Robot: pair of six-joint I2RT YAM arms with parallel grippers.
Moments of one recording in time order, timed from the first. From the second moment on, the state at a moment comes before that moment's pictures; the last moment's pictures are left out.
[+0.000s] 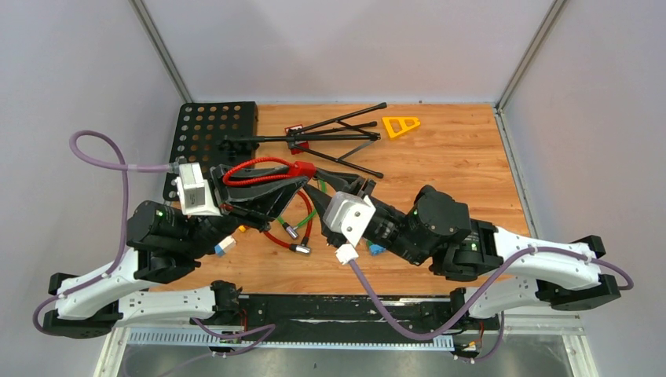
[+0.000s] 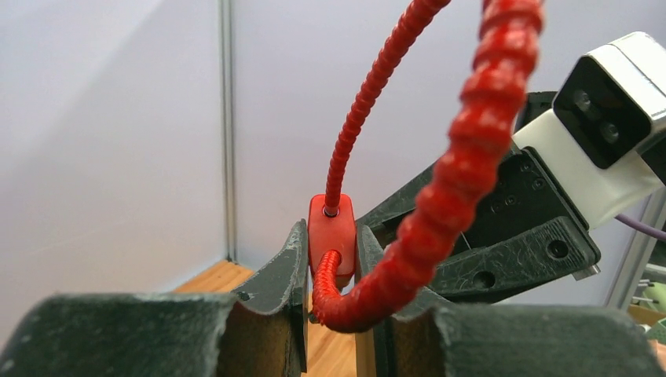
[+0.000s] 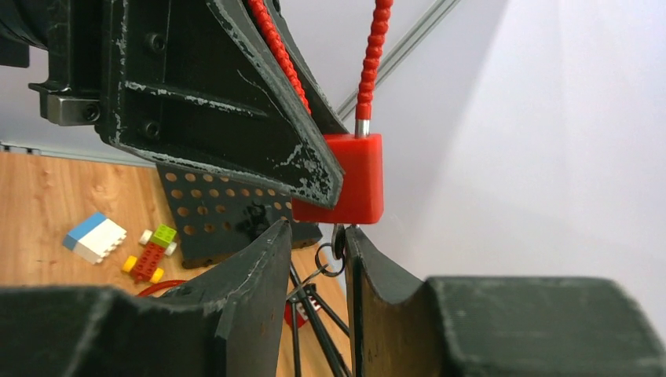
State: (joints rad) left arm -1.30 0.72 1.11 0.18 -0.16 0.00; right arm 1.52 1.19 1.50 -0.11 0.40 -0.75
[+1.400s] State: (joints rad) left arm -1.28 0.85 1.37 -0.12 0.47 0.25; right arm 1.28 1.16 1.75 -0.50 -0.42 -0.38
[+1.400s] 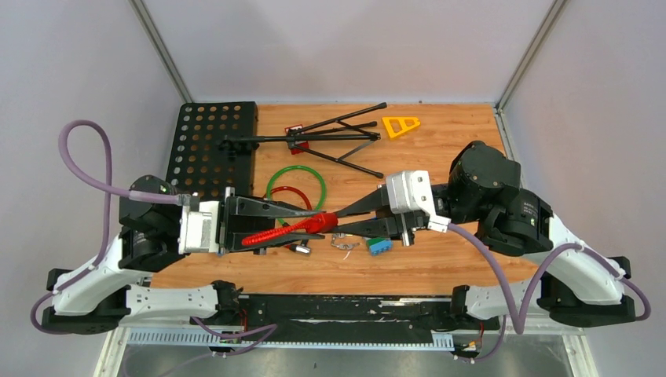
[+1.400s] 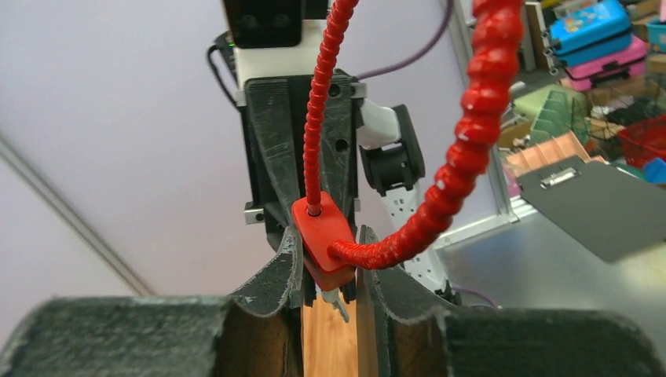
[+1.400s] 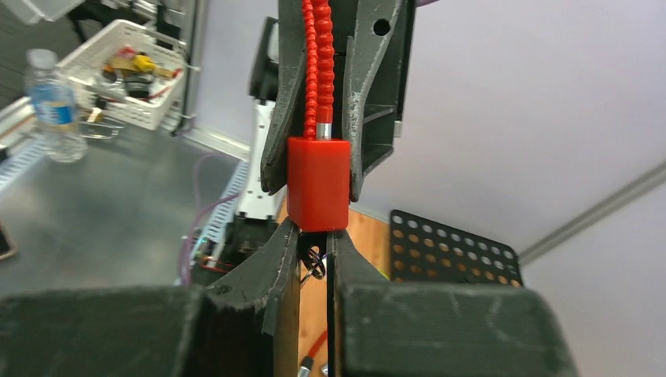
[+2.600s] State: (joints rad) left arm -1.29 0.83 1.17 0.10 0.30 0.12; right arm 1.16 1.08 1.59 -0.40 -0.48 -0.13
